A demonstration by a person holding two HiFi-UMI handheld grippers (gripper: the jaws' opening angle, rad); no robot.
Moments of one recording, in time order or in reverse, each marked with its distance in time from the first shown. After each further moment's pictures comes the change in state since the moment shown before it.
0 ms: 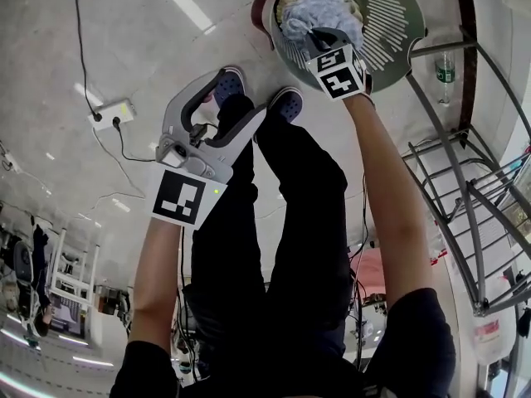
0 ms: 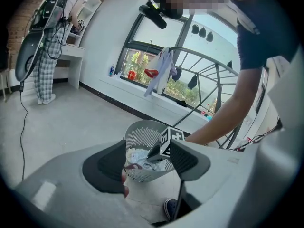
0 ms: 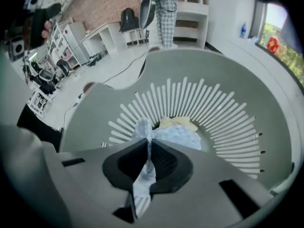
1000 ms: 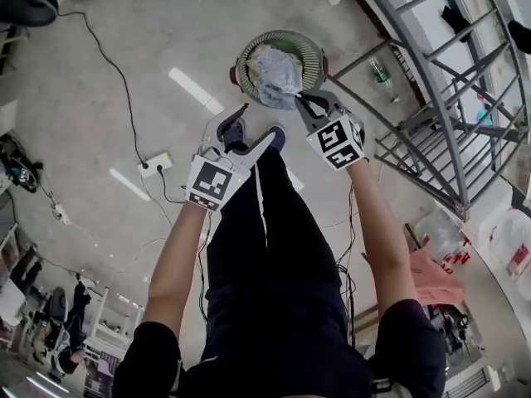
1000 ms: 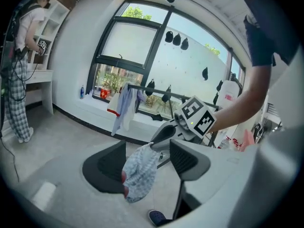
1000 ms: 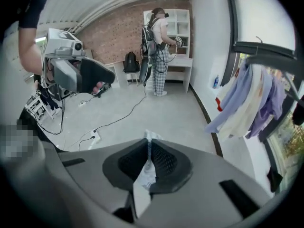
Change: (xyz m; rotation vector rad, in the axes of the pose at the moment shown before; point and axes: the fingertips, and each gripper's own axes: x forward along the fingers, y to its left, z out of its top) left arm -0.097 -0.177 0.250 0.157 -0.048 -0.168; right arm -0.450 0.030 0.094 0.006 -0.345 -0.104
